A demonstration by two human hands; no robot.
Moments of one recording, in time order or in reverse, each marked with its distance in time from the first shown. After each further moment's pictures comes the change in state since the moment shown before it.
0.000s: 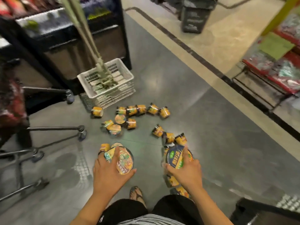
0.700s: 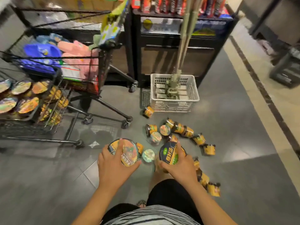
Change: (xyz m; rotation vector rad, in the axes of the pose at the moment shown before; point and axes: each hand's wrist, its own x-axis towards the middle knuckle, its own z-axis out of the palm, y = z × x) left_hand 0.041 -0.136 -0.074 -0.262 0.261 -0.512; right_hand 0.028 -0.266 0.055 -0.116 -0.302 -0.496
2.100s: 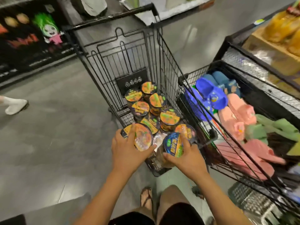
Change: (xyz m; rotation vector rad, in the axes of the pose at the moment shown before) left_hand 0.291 -0.364 -0.281 -0.292 0.380 -0.830; right_hand 0.132 -0.641 0.279 -0.587 -0.482 -0.813
